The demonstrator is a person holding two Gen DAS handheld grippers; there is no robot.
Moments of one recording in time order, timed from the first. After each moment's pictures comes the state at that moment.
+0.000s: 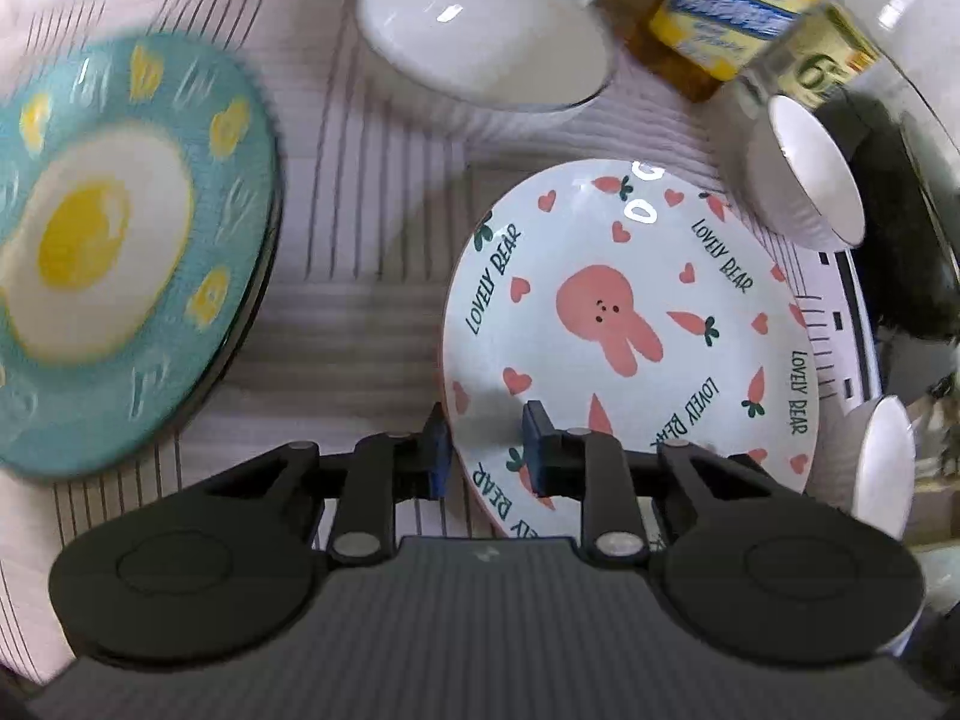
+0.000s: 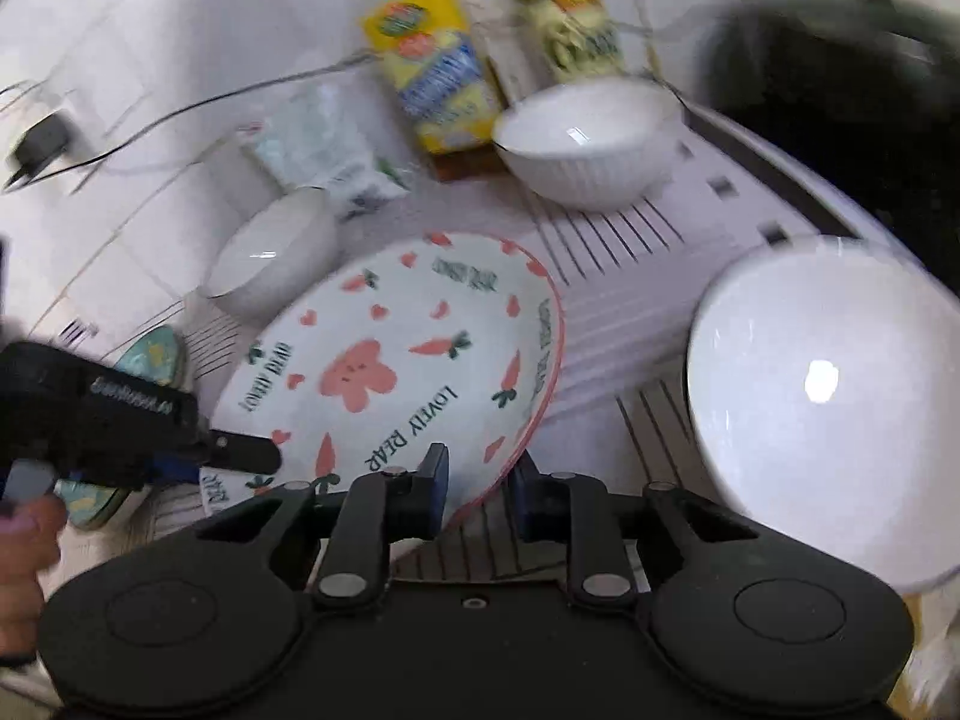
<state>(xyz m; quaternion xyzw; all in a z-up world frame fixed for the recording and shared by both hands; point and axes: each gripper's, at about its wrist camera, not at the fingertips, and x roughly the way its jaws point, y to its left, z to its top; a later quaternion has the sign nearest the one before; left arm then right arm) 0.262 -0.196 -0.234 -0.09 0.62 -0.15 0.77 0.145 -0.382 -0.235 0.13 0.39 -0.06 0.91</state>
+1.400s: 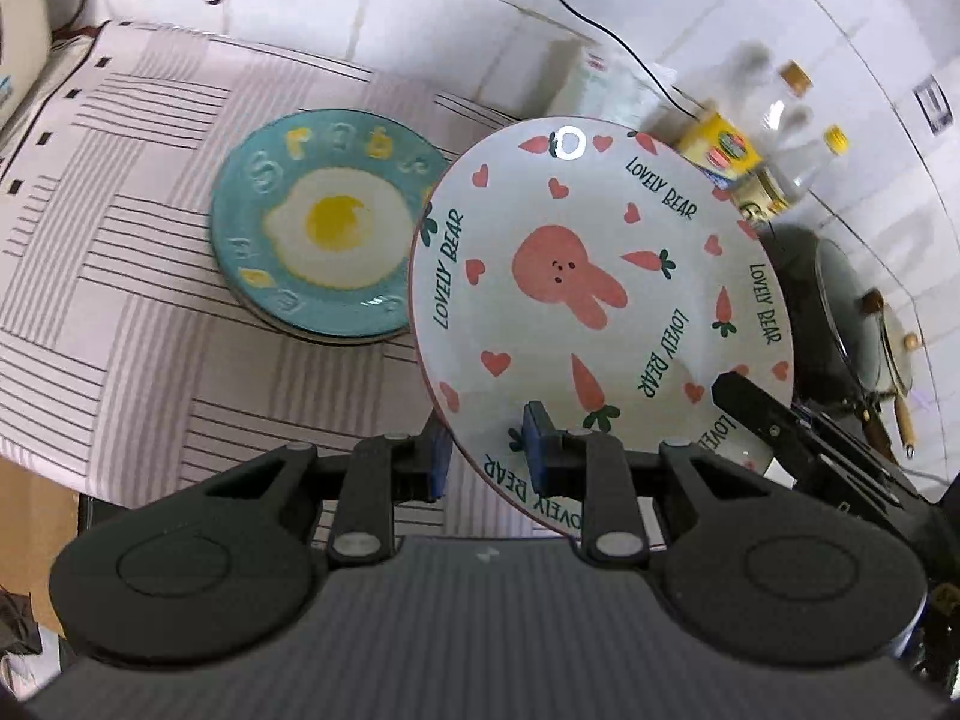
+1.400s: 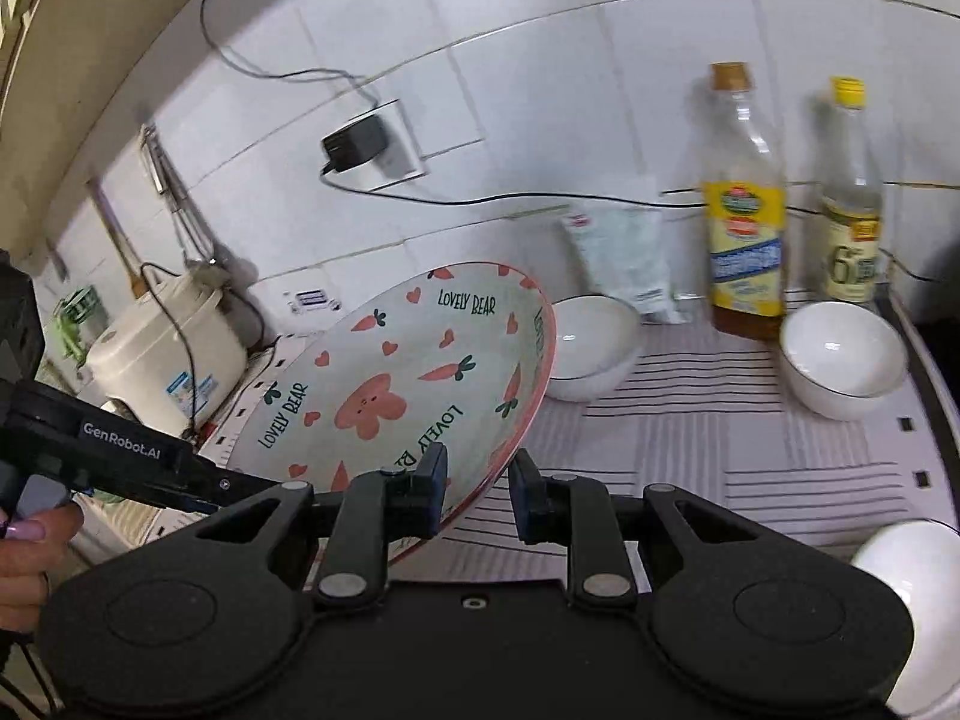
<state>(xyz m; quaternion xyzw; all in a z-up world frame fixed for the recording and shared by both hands) 0.159 -0.054 -0.110 -0.18 0.53 -0.13 0.82 0.142 -0.288 -0.124 0.06 0.36 0.14 0.92</state>
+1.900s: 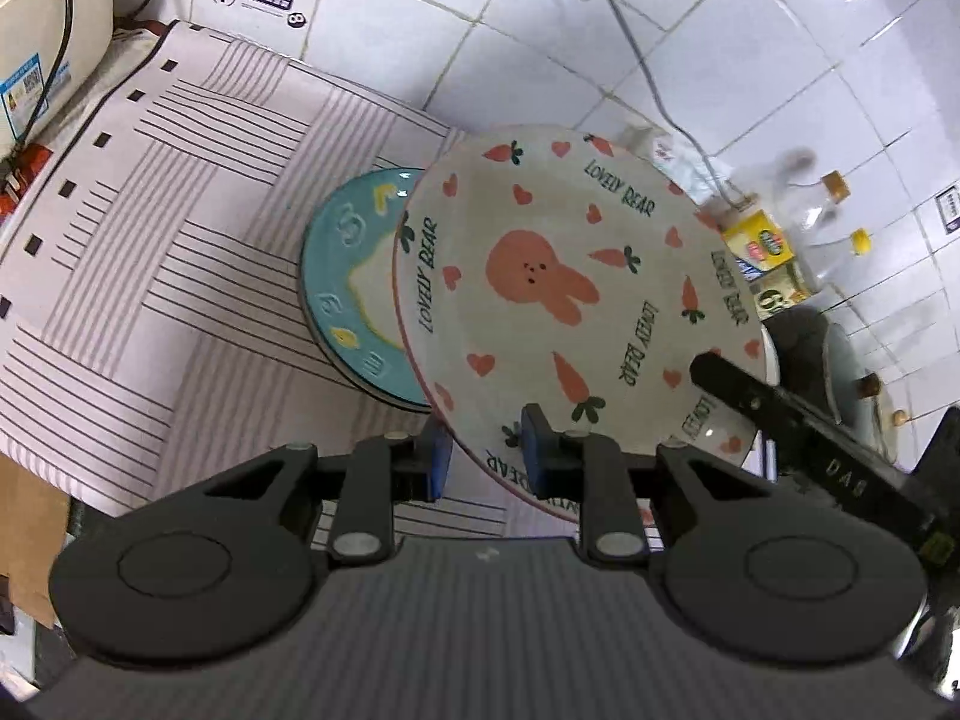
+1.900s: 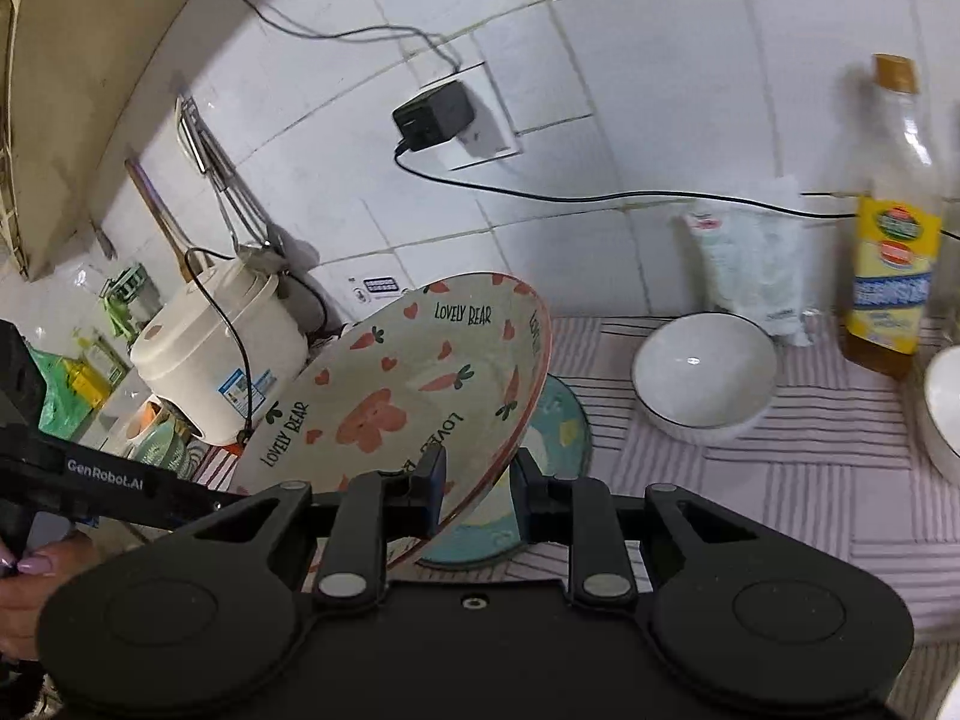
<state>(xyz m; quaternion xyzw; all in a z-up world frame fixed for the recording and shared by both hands) 0.186 0.015 -0.109 -0.22 0.52 -0.11 0.82 0.217 -0.235 -0.126 0.07 0.39 0.20 0.89</state>
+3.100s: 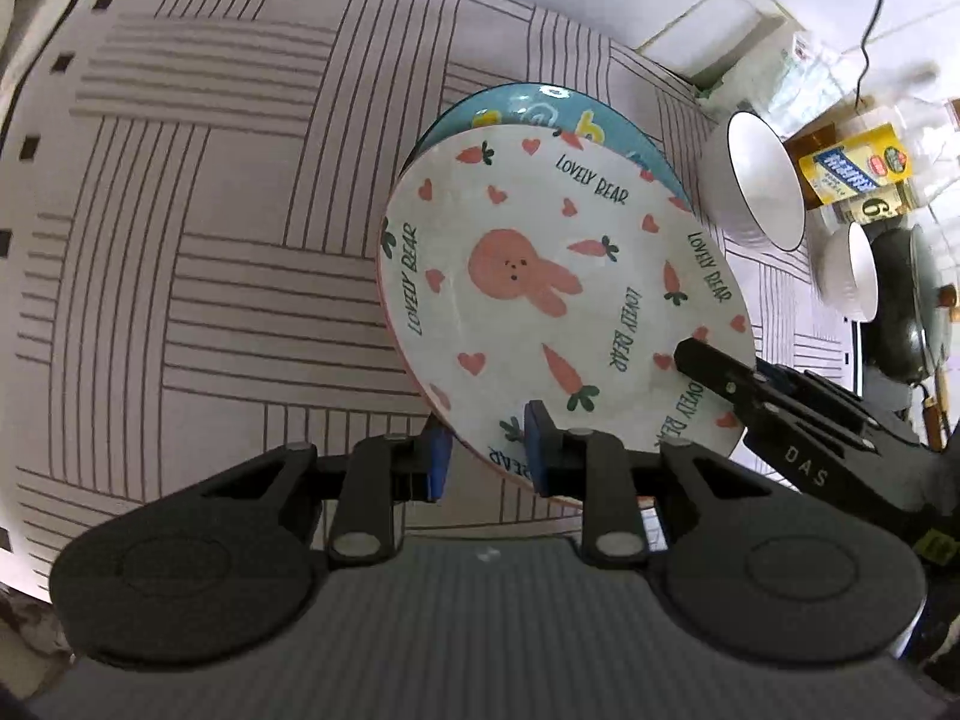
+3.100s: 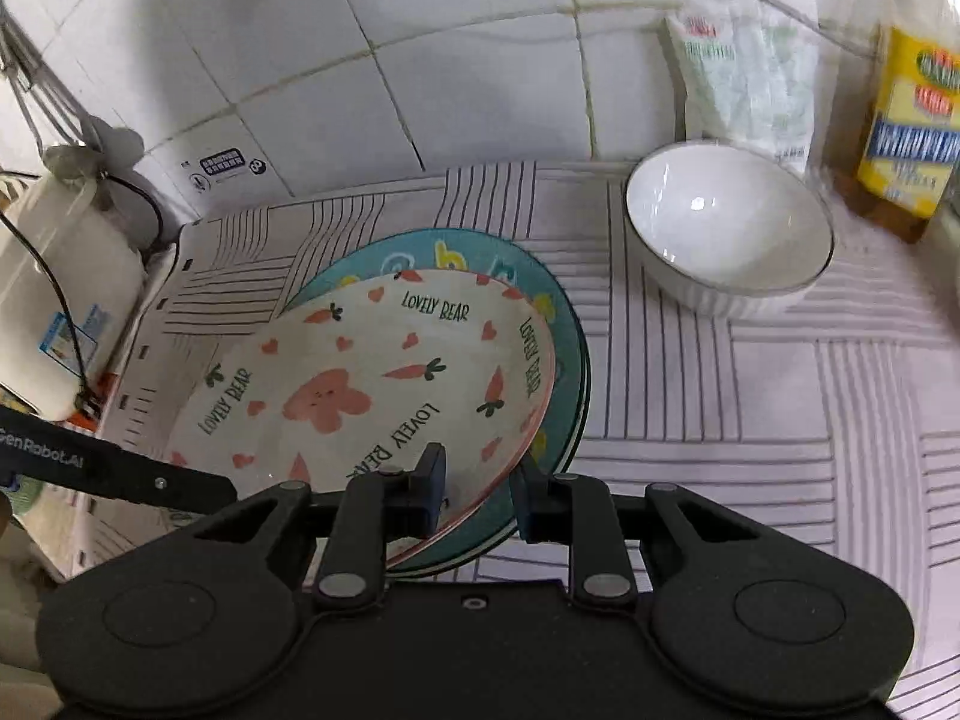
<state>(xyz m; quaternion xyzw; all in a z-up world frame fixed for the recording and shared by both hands) 0.296 0.066 -0.212 -0.16 0.65 -0.16 0.73 0.276 -0.156 -0.220 0.02 0.51 0.04 0.86</state>
